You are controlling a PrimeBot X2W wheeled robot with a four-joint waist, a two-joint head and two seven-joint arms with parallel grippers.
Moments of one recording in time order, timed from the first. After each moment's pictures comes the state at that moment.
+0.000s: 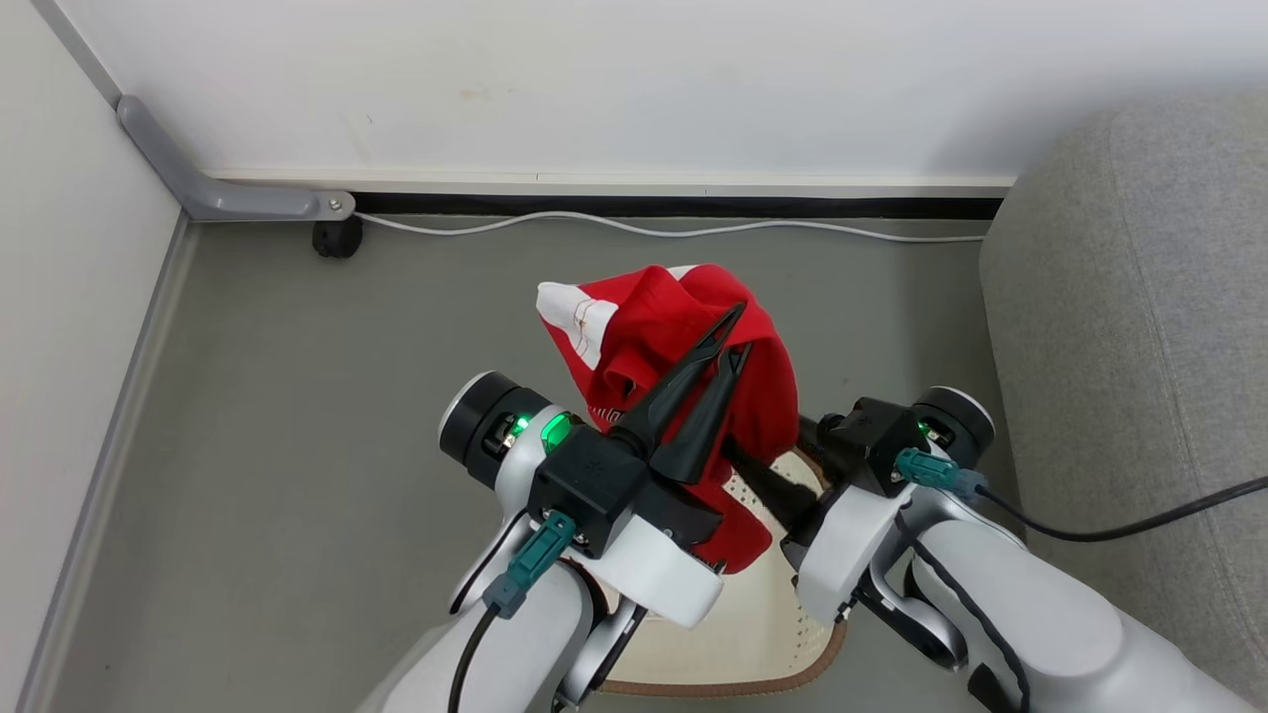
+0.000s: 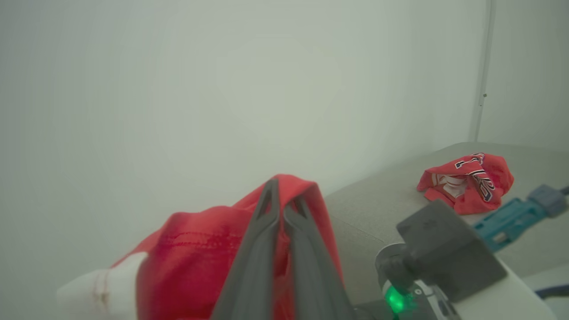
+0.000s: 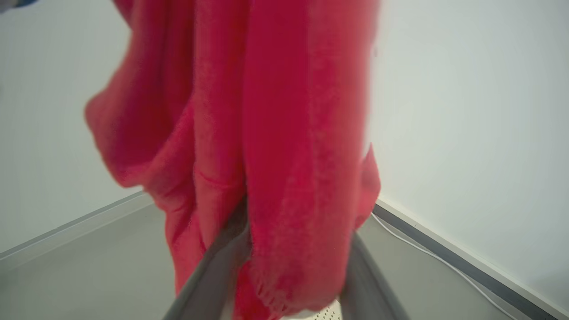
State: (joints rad) left arm -0.44 0.05 -0.68 0.09 -0.26 0.10 -0.24; right arm -0.67 -0.25 0.96 0.50 0.52 0.13 -0.26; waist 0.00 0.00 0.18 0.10
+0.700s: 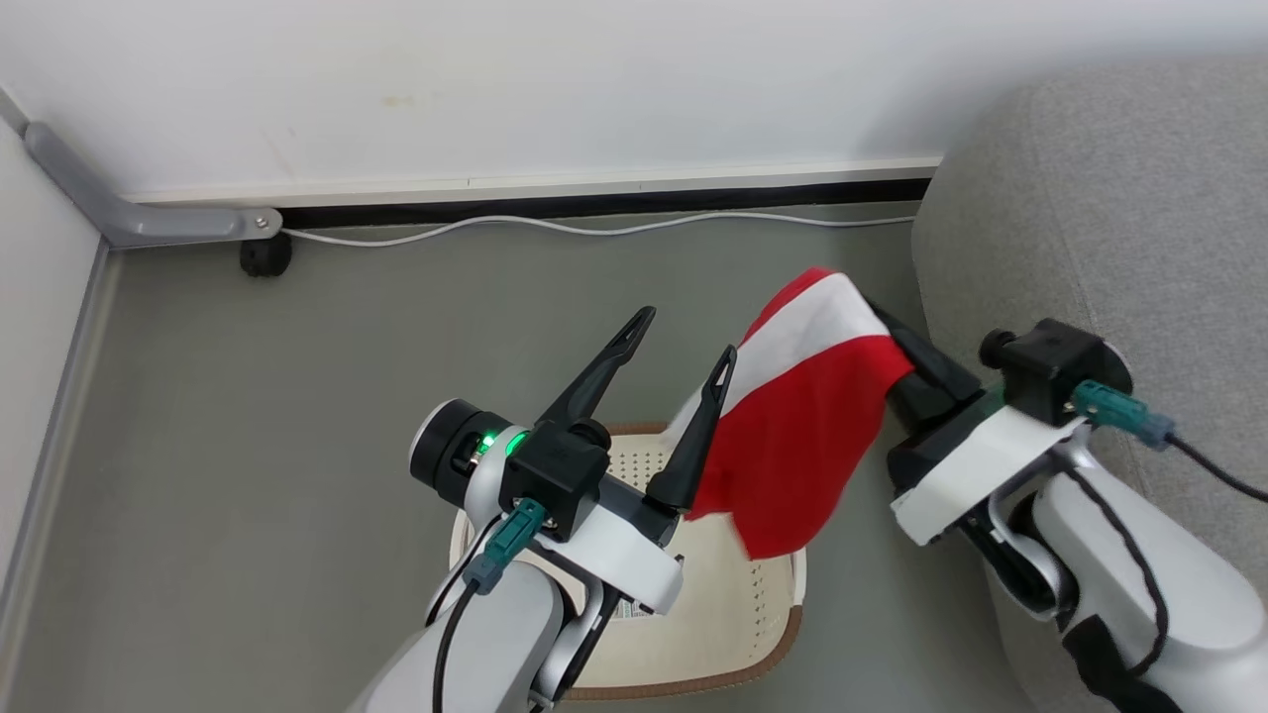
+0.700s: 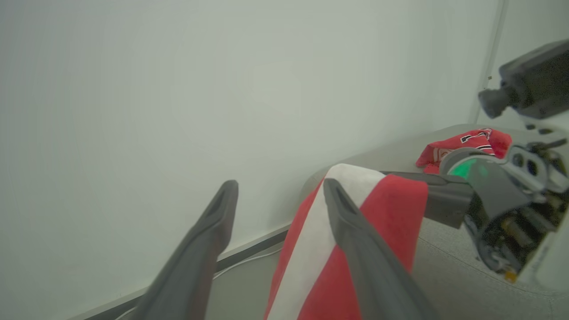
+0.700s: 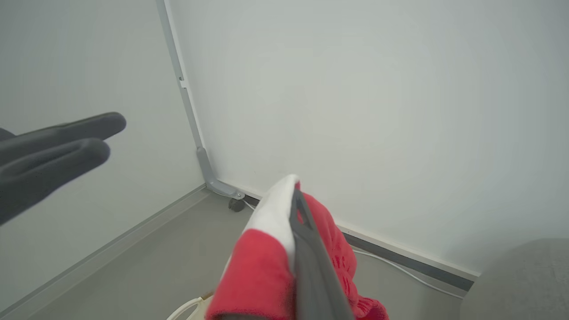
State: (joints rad) left arm -0.43 0.06 -0.66 0.21 -0.30 0.11 -0.25; right arm -0.60 -0.34 0.73 0.36 0.58 0.13 -0.26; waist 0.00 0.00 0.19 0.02
